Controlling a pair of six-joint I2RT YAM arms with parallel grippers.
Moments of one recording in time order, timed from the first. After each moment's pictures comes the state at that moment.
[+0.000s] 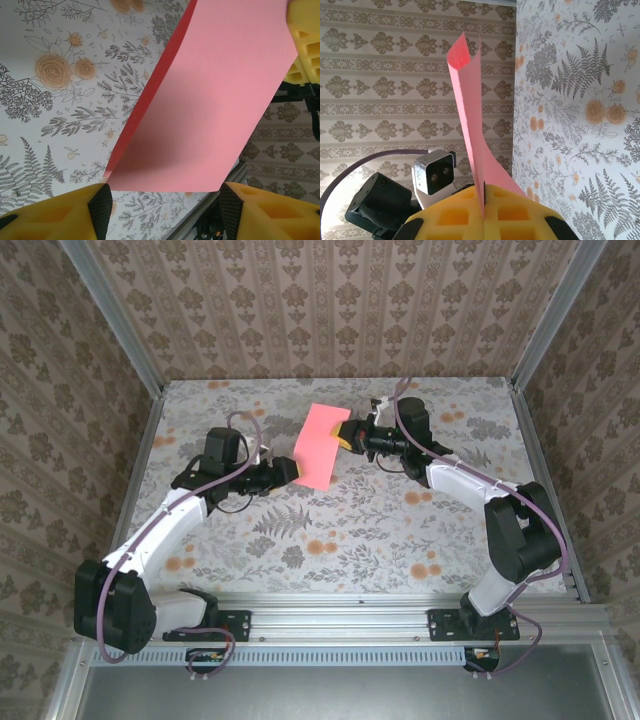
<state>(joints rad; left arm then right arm) -0.38 1.23 0.90 -0.40 0.68 -0.66 0.38 1.65 1.07 0.34 -0.75 1.28</state>
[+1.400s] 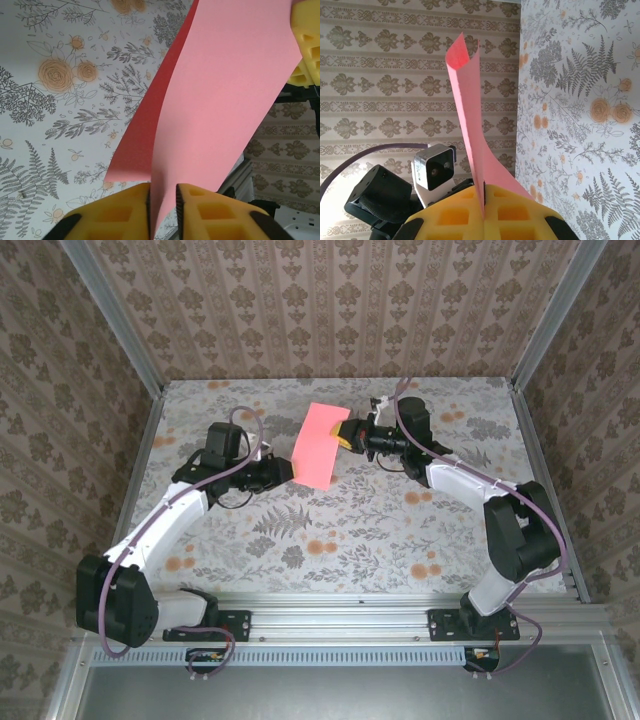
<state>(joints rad) -0.38 1.26 0.96 -0.46 0.68 -0.62 0.37 1.66 1.07 0.36 -0.77 1.29</state>
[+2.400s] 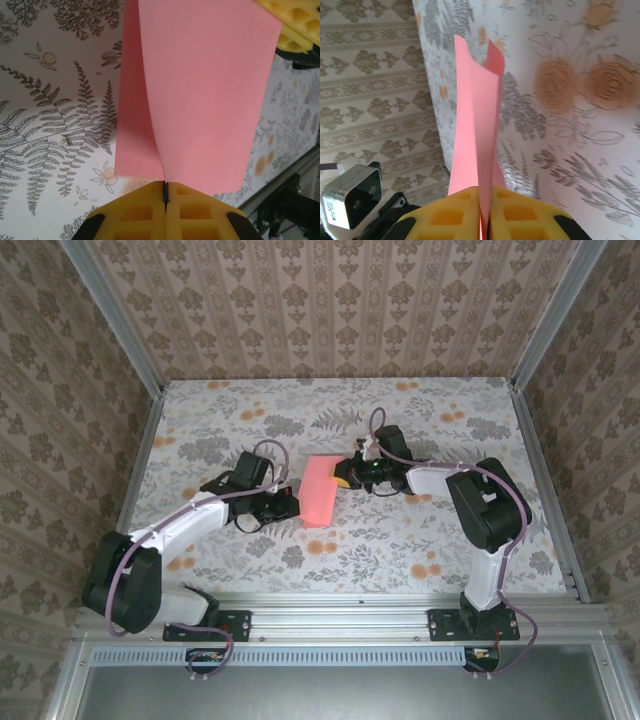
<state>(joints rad) -0.53 1.36 0.78 -0.43 0.49 -0.64 0.40 1.90 1.02 0.22 -0.79 1.05</state>
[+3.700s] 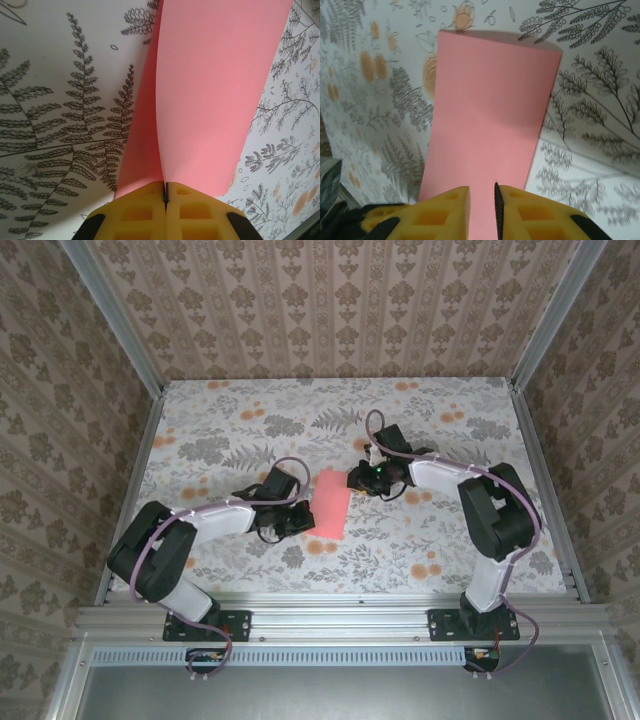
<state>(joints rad) -0.67 1.55 0.72 -0.21 0.36 -0.85 0.41 1.85 1.12 -0.30 -0.49 0.68</state>
